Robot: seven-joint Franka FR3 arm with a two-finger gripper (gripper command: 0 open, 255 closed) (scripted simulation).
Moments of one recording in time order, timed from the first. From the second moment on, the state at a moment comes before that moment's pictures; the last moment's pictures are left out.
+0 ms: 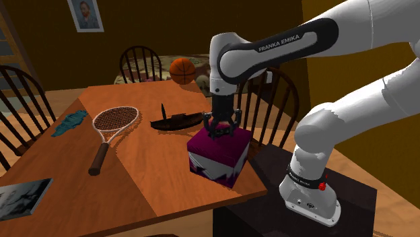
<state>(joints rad) -0.01 -0.76 0.48 -2.70 0.47 1.89 0.66</state>
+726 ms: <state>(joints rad) -0.01 -0.75 0.48 -2.71 0.47 1.91 0.66</state>
